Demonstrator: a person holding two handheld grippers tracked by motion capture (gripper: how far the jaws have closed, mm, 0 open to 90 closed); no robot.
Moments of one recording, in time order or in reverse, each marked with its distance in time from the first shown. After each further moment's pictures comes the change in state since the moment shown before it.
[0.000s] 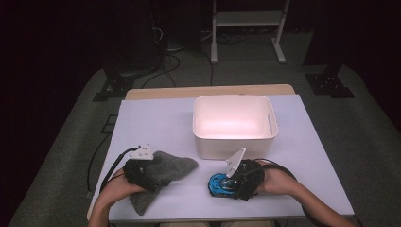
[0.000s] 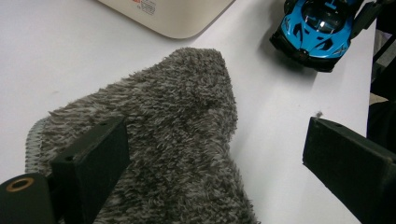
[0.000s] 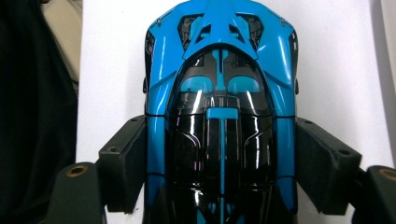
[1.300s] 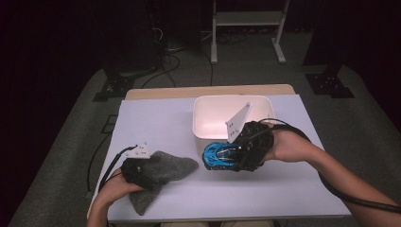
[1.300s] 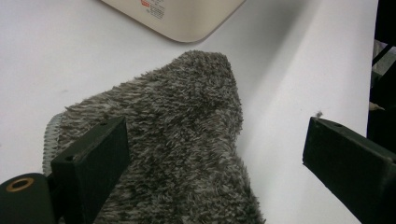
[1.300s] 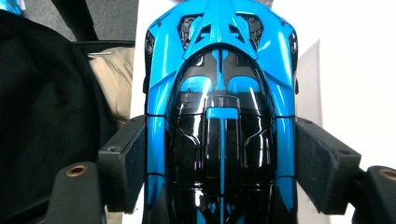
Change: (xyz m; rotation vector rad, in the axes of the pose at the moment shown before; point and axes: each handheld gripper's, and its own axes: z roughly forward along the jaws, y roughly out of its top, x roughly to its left) left arm 0.005 -0.003 -0.004 -0.034 -0.001 -0.028; right arm -0.005 0.079 -0.140 -0.034 -0.038 -0.096
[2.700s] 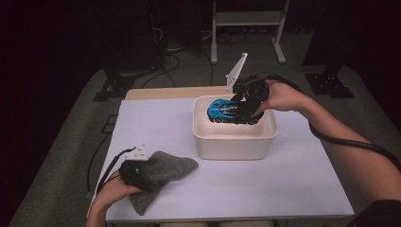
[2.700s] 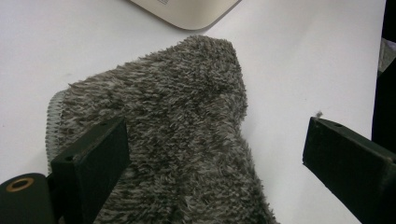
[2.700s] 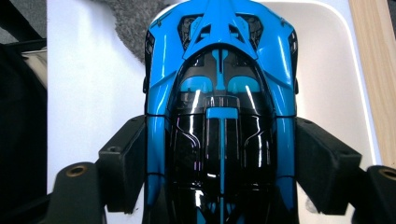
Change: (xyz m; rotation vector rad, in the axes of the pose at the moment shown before) left arm 0.000 -0.008 -0.002 0.016 0.015 -0.013; right arm -0.117 0.005 -0.024 0.072 -0.049 0.100
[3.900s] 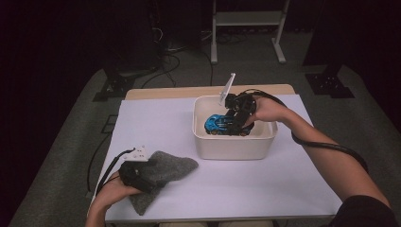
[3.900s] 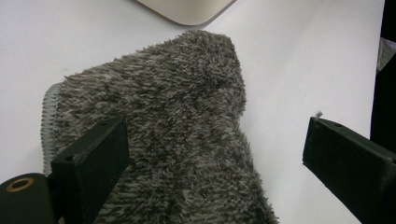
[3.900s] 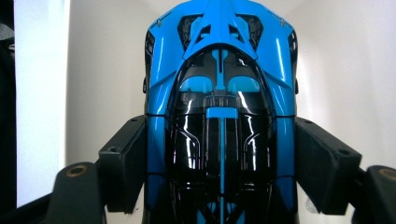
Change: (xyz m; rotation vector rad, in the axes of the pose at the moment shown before) left arm 0.000 -0.003 0.000 0.011 -0.002 0.002; right arm -0.025 -0.018 0.082 0.043 0.109 0.055
